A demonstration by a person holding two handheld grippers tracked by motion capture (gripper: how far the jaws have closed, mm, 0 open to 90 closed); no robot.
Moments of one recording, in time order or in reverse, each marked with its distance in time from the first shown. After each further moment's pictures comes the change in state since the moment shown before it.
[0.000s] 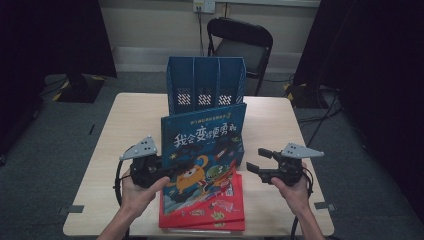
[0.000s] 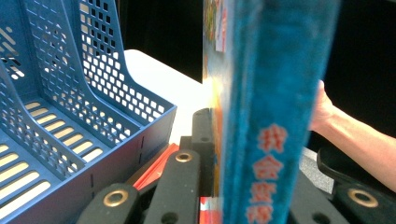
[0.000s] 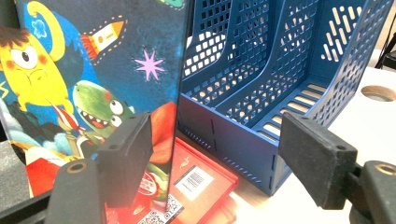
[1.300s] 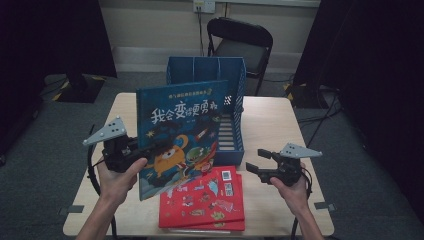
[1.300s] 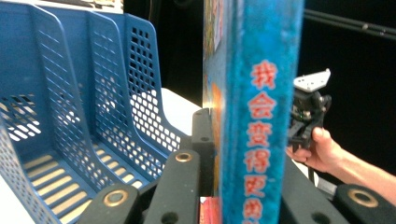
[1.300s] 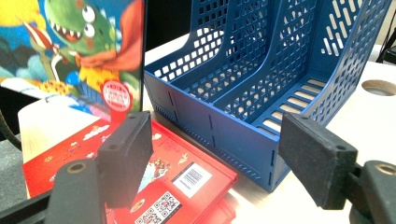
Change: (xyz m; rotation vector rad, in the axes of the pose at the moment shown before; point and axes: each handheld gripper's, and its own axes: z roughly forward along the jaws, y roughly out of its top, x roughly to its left) left arm 0.016 0.040 -0.051 -0.145 0.099 0.004; right arm -0.002 -0.003 0.004 0.014 -0.001 0.010
